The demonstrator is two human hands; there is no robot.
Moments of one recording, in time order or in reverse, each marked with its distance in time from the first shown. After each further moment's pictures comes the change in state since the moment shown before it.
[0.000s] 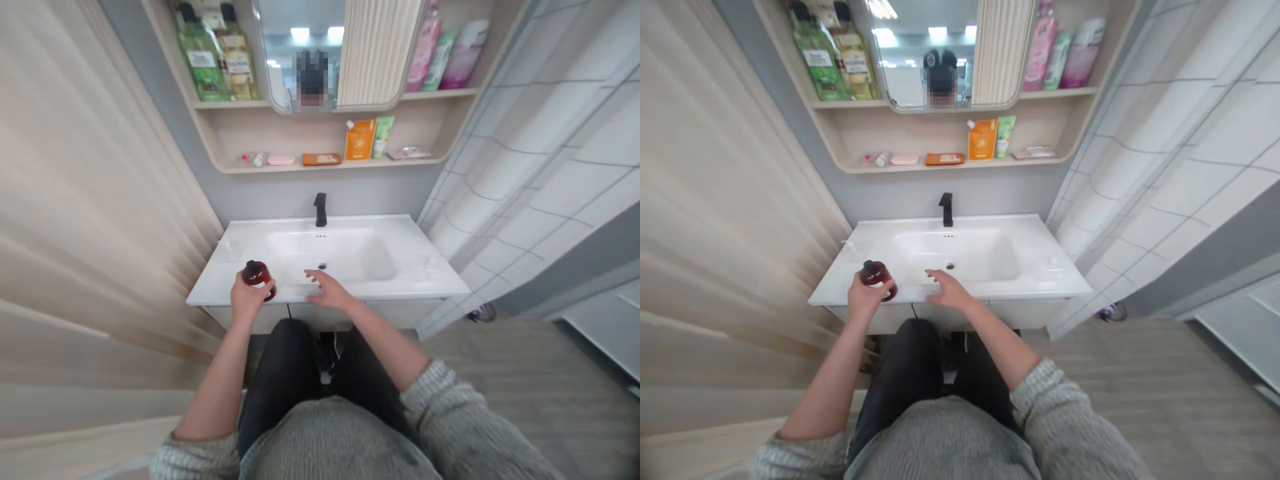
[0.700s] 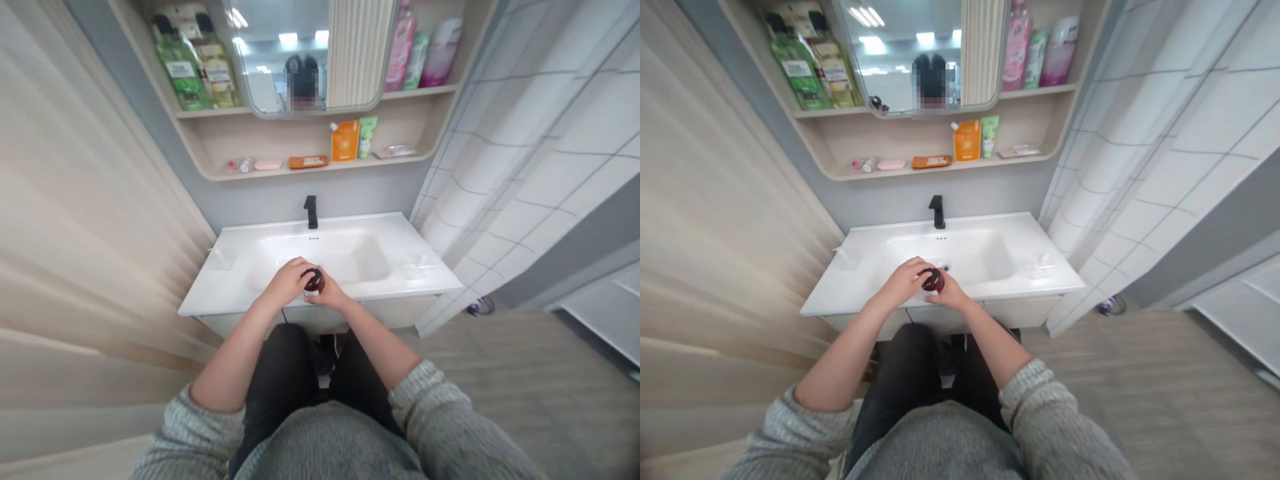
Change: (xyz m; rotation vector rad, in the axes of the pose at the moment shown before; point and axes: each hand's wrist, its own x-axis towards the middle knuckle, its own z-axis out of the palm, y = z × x) left_hand -0.008 0.128 0.045 0.023 -0.668 0.797; right_hand -0.001 0.031 -0.002 0.364 0.115 0.003
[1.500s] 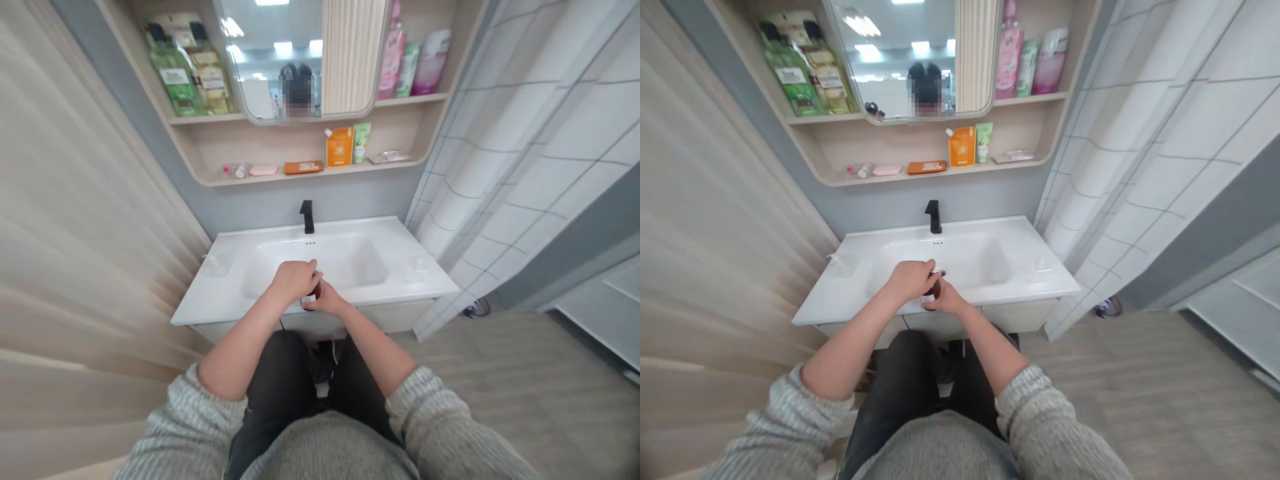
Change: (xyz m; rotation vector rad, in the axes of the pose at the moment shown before) left_hand 0.032 0.030 0.000 0.506 -0.124 -0.102; right_hand 0.002 0.000 0.004 0.151 -0.033 0.085
